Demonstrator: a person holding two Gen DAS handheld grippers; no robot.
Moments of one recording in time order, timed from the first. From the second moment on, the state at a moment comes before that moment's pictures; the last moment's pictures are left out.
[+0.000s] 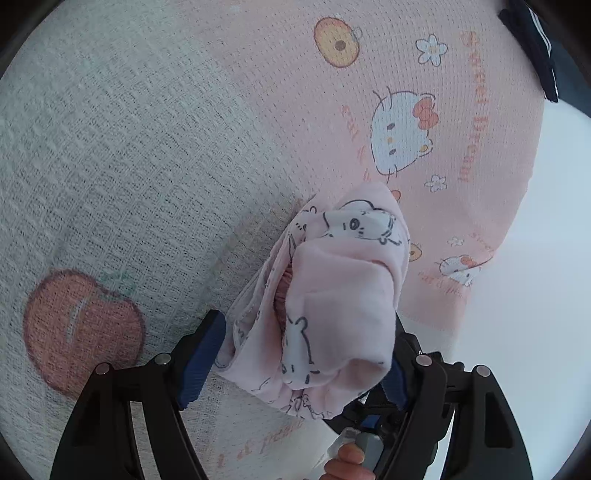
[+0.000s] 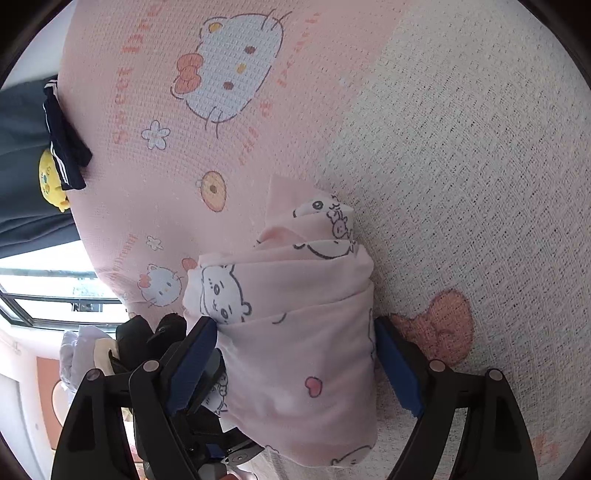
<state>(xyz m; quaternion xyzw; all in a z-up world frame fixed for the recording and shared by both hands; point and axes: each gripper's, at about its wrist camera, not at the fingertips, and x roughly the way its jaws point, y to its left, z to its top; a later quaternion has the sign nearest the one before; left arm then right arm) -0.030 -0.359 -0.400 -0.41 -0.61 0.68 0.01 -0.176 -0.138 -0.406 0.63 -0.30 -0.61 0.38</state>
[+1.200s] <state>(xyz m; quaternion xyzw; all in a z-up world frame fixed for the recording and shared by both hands) 0.018 -0.285 -0.228 -0.29 -0.54 0.78 0.13 -0.107 -0.056 -0.205 0.41 -0.22 -0.74 0.49</state>
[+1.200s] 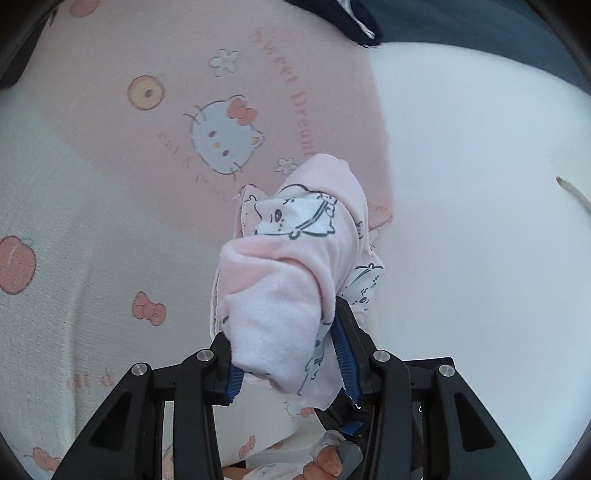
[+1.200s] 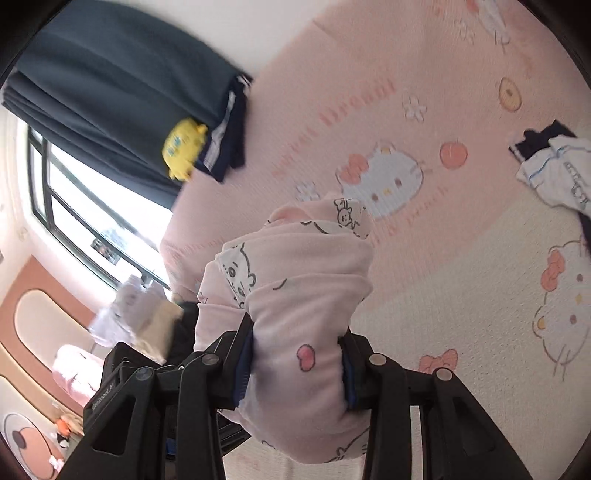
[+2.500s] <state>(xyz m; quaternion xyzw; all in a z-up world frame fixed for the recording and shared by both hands) 0.164 -0.464 -0.062 -0.15 -0.52 0.84 0.08 0.055 -0.240 -0.010 0.37 -0.13 -0.72 0.57</state>
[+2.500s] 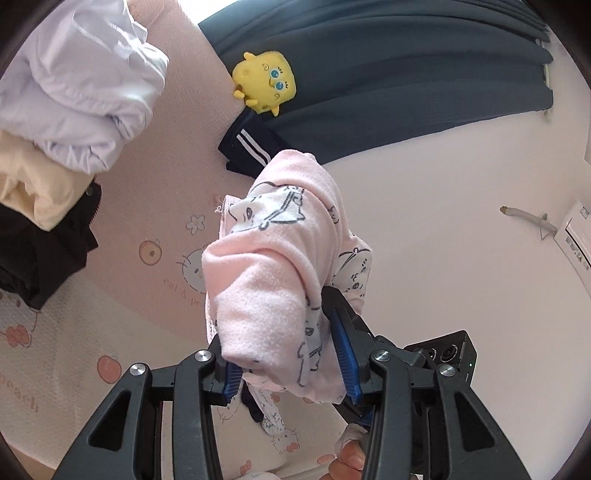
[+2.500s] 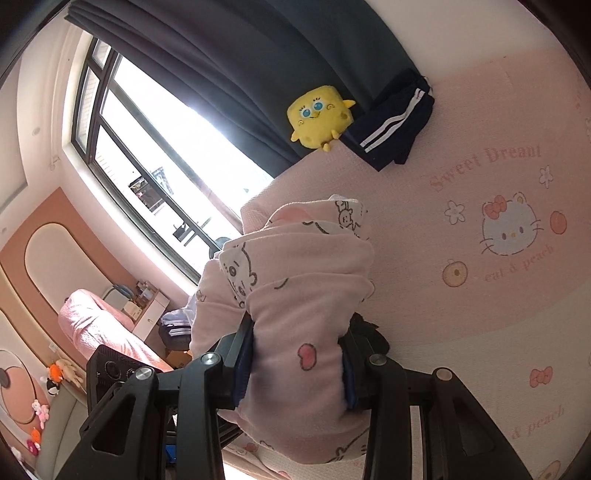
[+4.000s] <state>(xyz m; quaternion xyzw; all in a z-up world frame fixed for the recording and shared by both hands) 0.185 -0.684 -0.064 -0.18 -0.57 0.80 -0.07 0.066 -0.524 -0.034 0.53 -0.06 -0.57 0.62</state>
